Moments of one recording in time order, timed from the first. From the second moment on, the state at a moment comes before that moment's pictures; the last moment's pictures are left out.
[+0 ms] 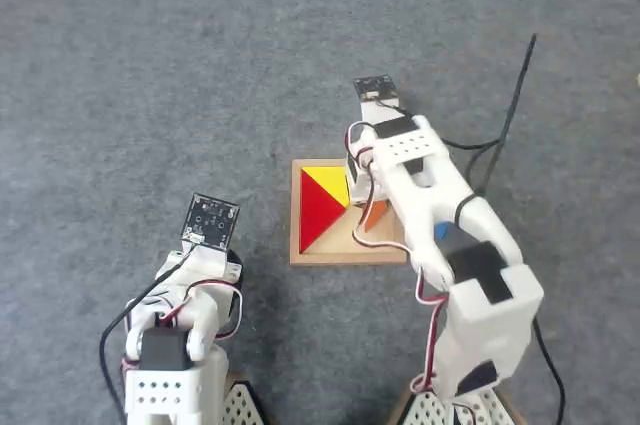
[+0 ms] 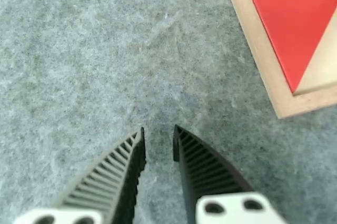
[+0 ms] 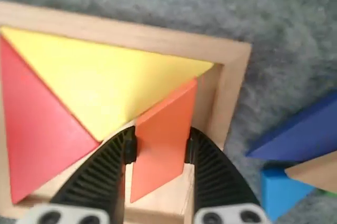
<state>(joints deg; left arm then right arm) -5.8 -102.9 97.1 72.2 -8.0 -22.9 18.3 10.5 63.6 -10.9</state>
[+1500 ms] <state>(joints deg) -5.8 -102.9 97.1 72.2 -8.0 -26.3 1.4 23.6 58.0 -9.1</state>
